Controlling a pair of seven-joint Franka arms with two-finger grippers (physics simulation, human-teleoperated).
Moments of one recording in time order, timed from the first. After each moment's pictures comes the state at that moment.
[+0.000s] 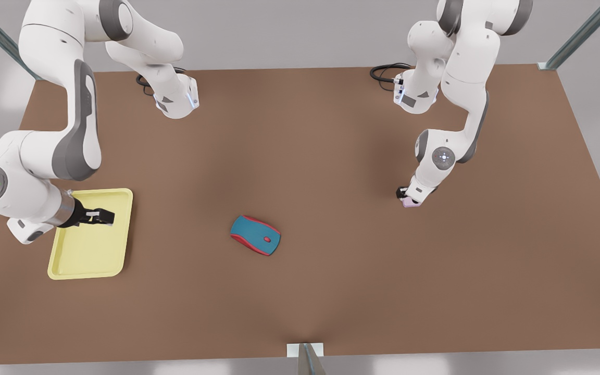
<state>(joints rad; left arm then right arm) -0.32 0.33 0.10 -2.49 -0.07 2.82 -0.29 -0.02 0.33 -0.02 -1.43 -0.01 1.67 -0.03</state>
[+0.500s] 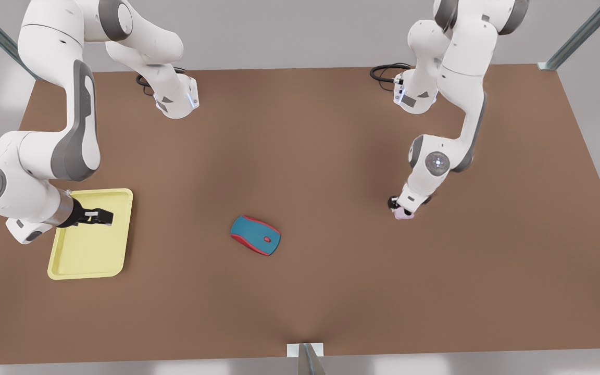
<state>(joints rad) -0.41 0.34 0.08 -2.25 -0.07 2.68 -0.33 -0.02 0.33 -0.02 -1.43 -0.02 1.67 -0.03</state>
